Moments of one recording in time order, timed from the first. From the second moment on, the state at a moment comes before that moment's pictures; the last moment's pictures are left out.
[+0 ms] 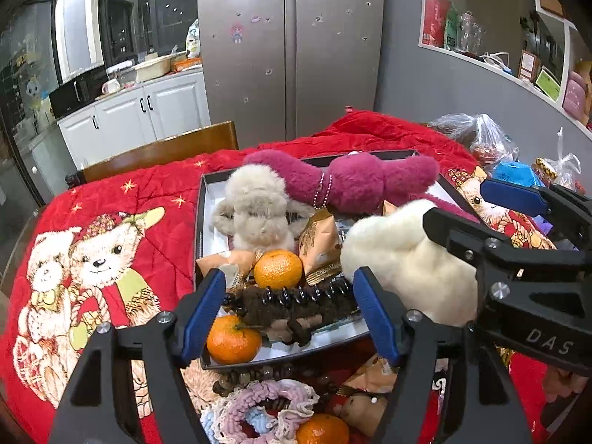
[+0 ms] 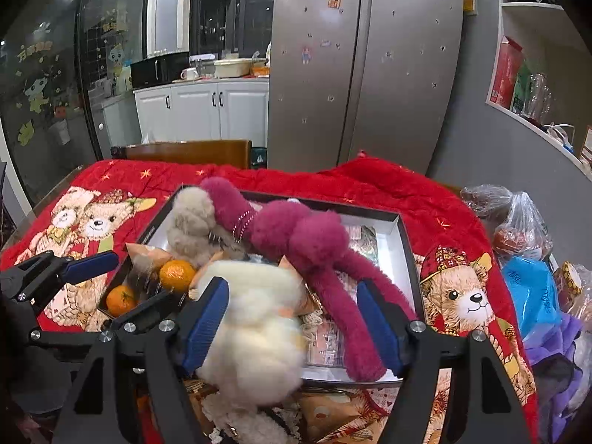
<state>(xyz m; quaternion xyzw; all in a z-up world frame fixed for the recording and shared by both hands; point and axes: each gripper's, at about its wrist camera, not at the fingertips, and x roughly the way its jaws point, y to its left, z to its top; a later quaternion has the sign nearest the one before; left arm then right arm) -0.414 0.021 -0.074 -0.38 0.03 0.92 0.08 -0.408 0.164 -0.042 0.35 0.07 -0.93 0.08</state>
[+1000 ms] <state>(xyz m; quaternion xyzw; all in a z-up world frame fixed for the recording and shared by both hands) -0.392 0.024 -0.044 -0.36 0.03 0.93 0.10 -0.384 0.162 -0.012 0.33 0.07 -0.94 0.08</state>
